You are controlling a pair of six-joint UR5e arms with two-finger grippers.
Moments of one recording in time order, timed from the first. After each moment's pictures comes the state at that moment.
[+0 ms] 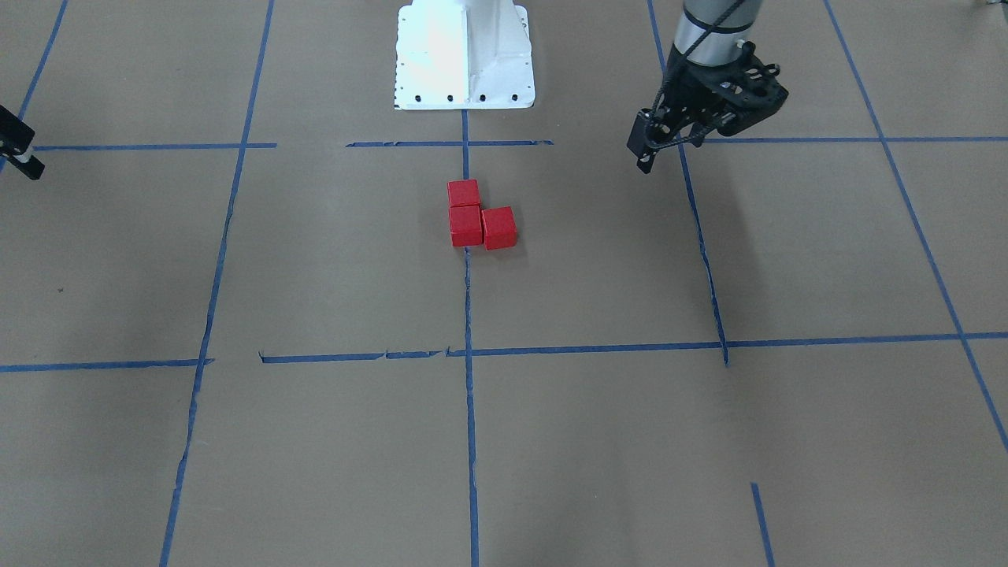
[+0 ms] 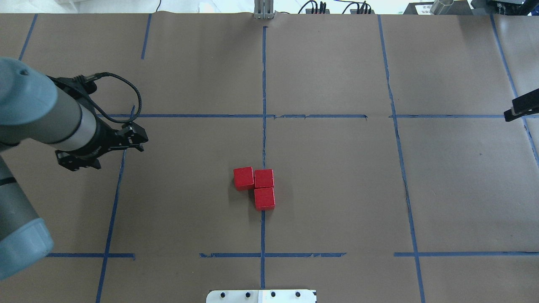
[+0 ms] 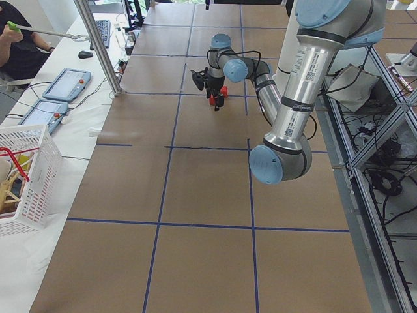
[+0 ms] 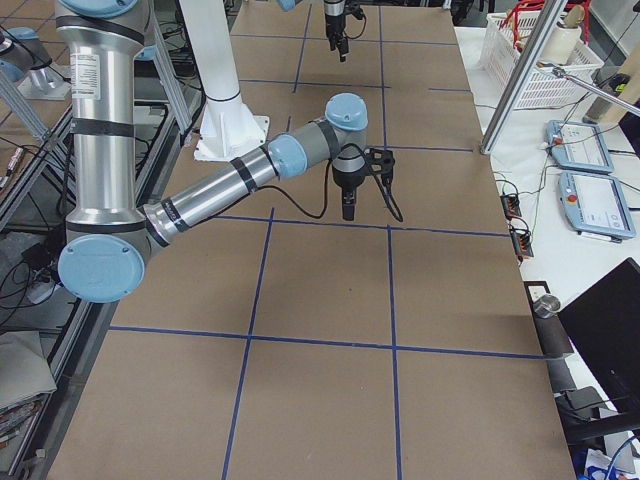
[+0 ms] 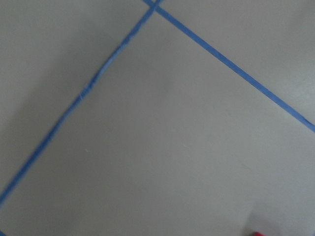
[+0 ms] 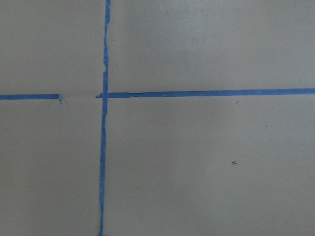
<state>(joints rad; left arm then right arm) -0.73 -1.86 -2.20 -1.32 -1.95 -1.42 1.27 -1.64 2.15 -1.63 2.32 0.53</state>
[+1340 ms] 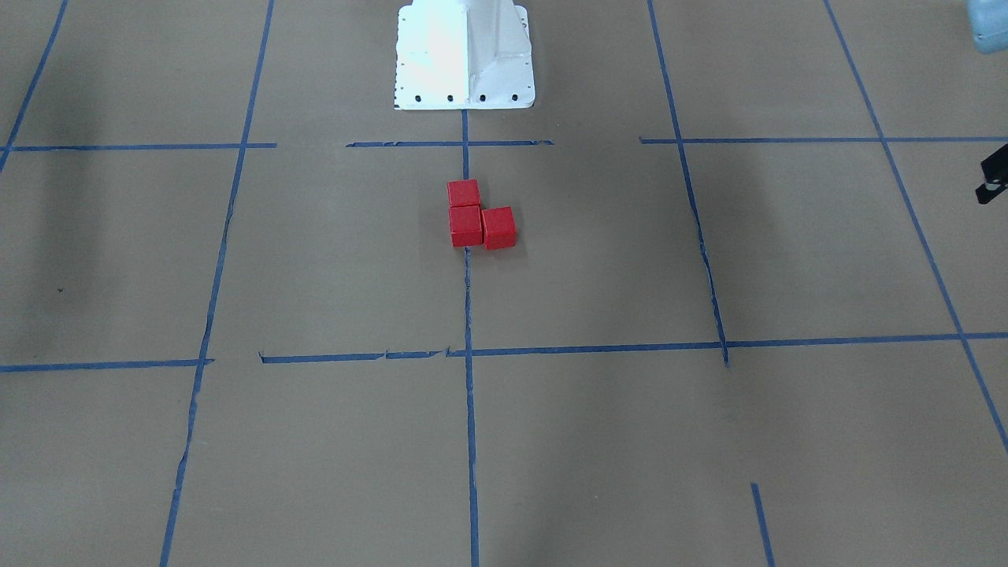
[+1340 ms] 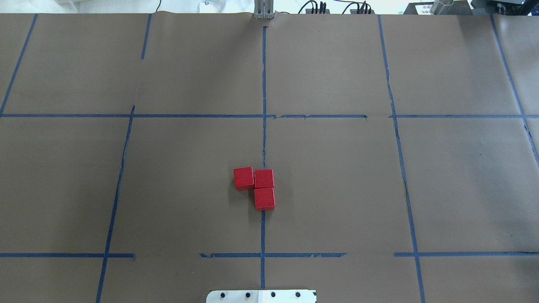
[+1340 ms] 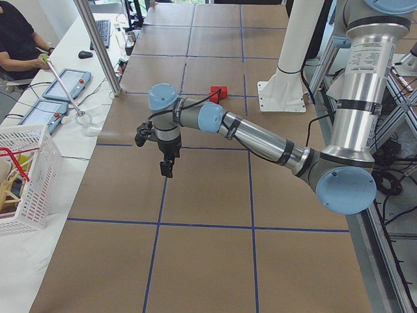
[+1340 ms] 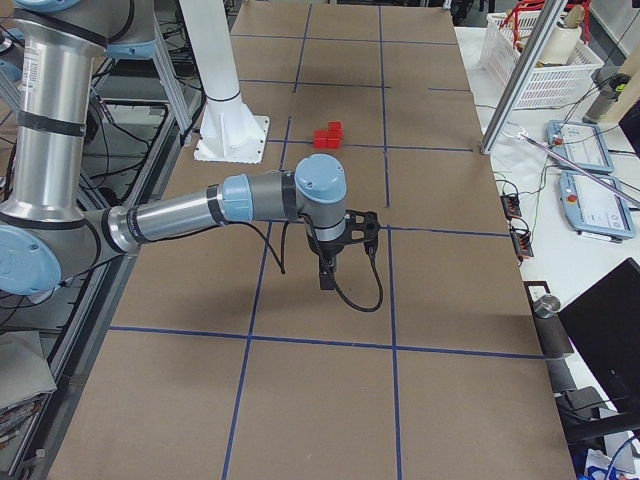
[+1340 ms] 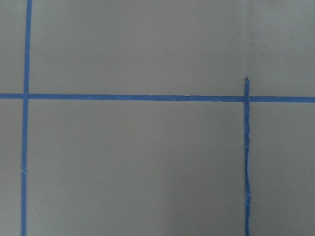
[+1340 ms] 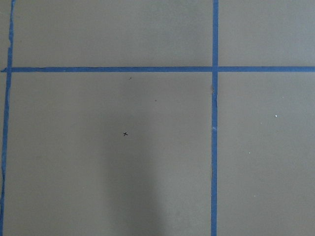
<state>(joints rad) -1.46 -1.68 -1.85 -1.33 -2.27 -0.03 1.58 -1.77 2.06 -1.77 2.38 0.06</state>
